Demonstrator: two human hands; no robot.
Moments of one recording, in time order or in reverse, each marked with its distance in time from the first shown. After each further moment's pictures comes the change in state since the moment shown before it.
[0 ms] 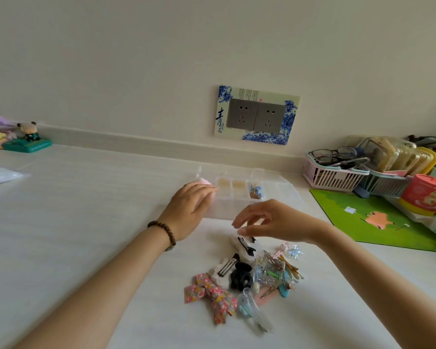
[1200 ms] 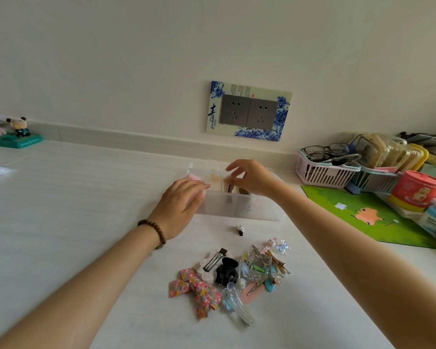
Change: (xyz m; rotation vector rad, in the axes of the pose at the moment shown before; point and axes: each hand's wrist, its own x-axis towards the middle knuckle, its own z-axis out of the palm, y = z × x) left_hand -0.003 0.002 0.008 0.044 0.017 0.001; right_hand 0.079 0.023 -0.034 -0.186 0.378 0.120
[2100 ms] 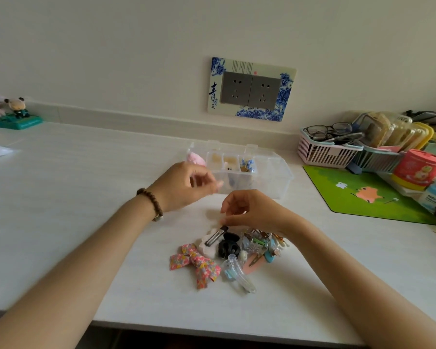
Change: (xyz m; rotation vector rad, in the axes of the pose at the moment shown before) left_hand -0.006 0.044 -0.033 -0.272 -0.221 -0.037; right_hand -0.107 -0.012 0.036 0.375 -0.300 -0.004
